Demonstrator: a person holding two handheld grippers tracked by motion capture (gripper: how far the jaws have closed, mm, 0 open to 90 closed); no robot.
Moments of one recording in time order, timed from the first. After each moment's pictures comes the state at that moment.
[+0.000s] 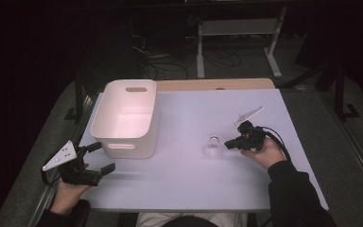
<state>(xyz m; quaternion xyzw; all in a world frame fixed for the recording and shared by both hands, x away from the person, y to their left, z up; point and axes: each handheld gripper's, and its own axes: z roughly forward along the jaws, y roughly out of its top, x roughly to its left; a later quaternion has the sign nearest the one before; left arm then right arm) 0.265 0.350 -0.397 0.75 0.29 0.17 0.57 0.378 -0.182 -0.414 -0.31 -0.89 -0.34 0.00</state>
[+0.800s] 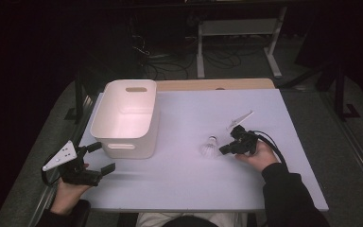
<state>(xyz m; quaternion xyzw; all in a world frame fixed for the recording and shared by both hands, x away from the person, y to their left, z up) 0.265 0.350 -0.397 0.75 0.29 0.17 0.57 0.379 -0.164 -0.432 -0.31 -0.89 -0.32 0.03</state>
